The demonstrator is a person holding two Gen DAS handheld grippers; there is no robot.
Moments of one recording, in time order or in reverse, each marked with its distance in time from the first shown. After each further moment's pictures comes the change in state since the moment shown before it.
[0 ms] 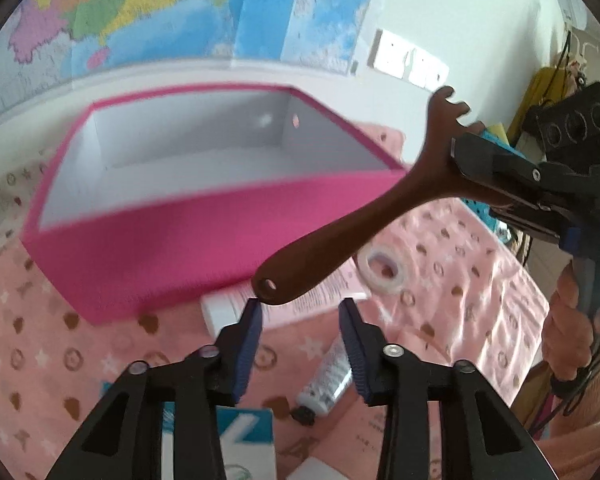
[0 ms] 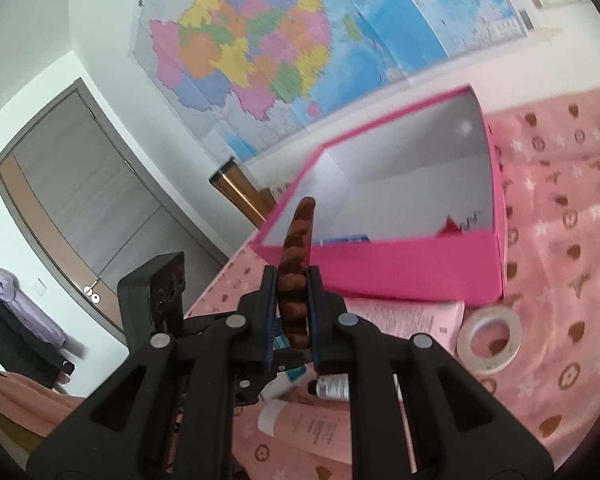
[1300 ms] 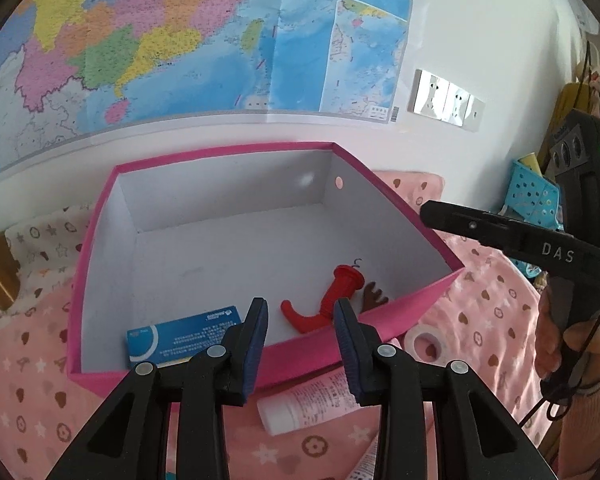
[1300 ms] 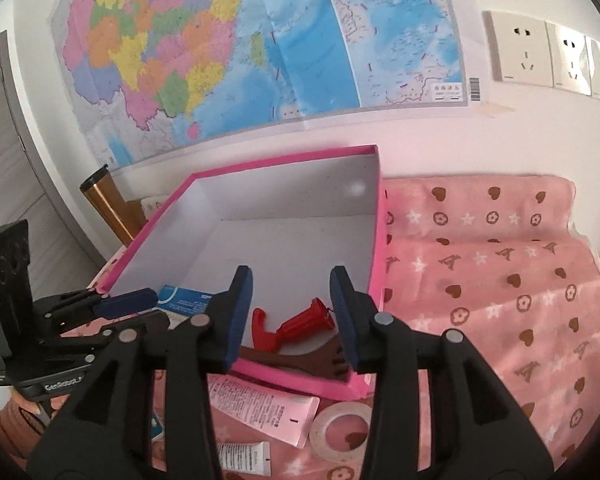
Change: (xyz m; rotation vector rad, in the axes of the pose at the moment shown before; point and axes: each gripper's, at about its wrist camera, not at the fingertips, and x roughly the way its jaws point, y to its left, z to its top) left arm 0.007 0.020 0.057 0.001 -0.077 0.110; right arm 0.025 -0.038 0.060 -0.123 -0.006 -0.462
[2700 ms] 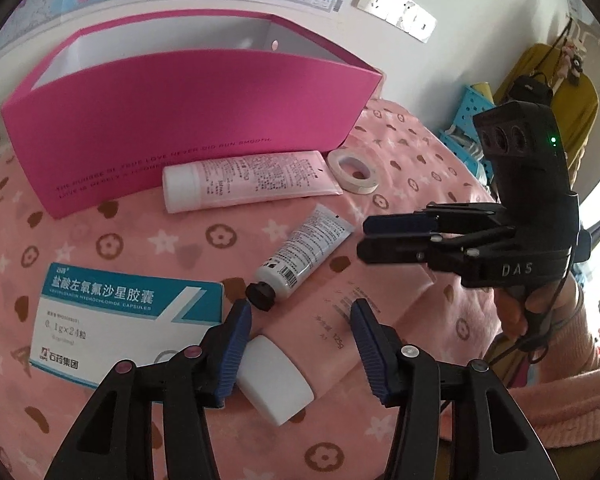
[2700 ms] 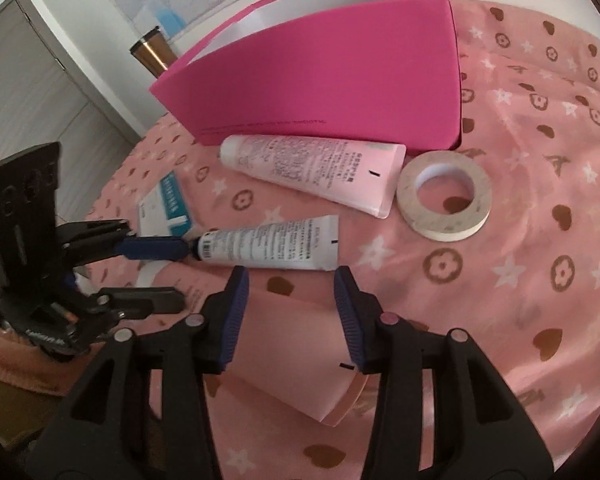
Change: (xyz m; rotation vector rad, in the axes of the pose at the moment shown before) left arm -0.013 -0.030 -0.121 -0.031 0.278 -0.211; right arm 0.010 0.022 -0.136 -0.024 0.384 0.208
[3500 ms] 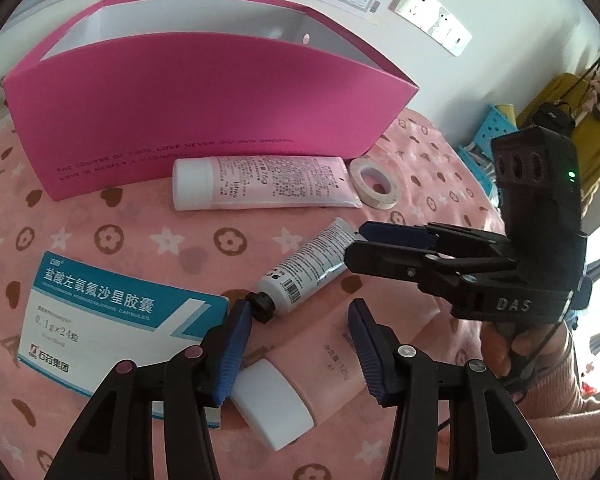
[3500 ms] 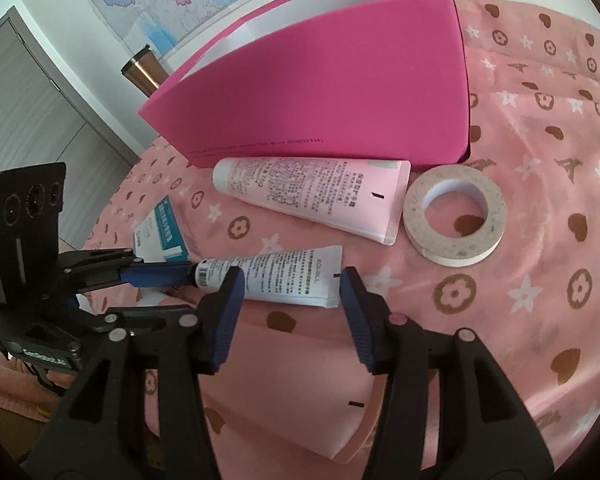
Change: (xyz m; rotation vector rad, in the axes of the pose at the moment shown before) left arm 0.012 0.006 0.010 -0.115 0.016 0.026; right arm 0.015 -0.003 0.009 0.045 -0.047 0.011
